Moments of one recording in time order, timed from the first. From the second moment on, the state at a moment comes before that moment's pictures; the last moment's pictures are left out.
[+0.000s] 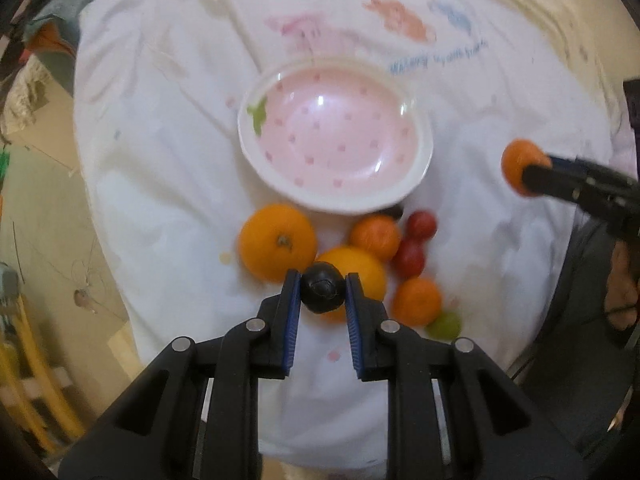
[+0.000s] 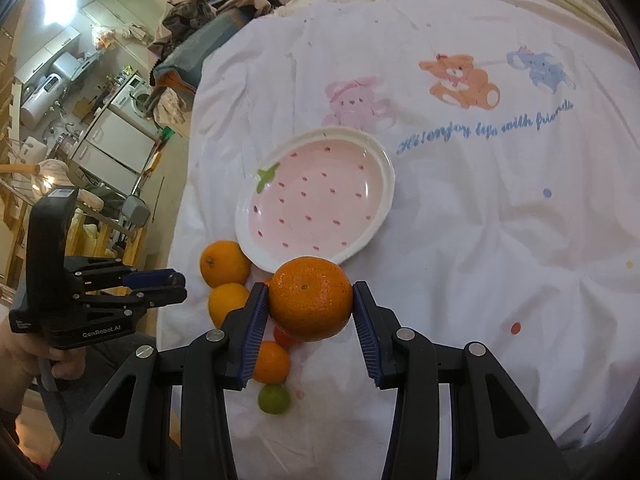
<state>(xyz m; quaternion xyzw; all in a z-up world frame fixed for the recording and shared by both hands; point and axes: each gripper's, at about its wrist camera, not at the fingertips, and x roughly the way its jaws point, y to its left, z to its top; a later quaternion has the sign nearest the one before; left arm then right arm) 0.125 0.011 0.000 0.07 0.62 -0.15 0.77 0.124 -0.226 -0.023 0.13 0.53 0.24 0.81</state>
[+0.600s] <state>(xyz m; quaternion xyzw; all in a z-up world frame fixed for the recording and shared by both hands) 0.184 -0.001 -0.016 0.00 0.59 -0.08 0.80 0.198 -0.215 -0.018 0.10 0.53 0.21 0.81</state>
